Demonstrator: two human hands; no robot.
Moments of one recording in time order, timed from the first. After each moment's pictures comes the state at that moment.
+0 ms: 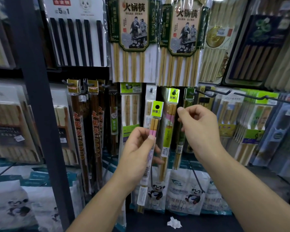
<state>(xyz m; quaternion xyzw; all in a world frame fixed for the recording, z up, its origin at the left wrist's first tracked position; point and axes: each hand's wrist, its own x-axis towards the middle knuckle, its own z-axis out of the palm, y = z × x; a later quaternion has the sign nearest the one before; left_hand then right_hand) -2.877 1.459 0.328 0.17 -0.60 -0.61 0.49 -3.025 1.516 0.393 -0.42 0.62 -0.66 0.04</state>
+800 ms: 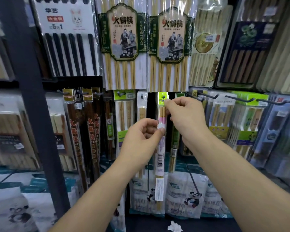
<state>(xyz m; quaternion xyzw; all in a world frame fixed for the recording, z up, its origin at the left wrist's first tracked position) -2.905 1.451 0.362 0.21 -0.70 -0.46 0.50 -3.029 1.498 0.427 -0.42 0.62 -0.67 0.06</state>
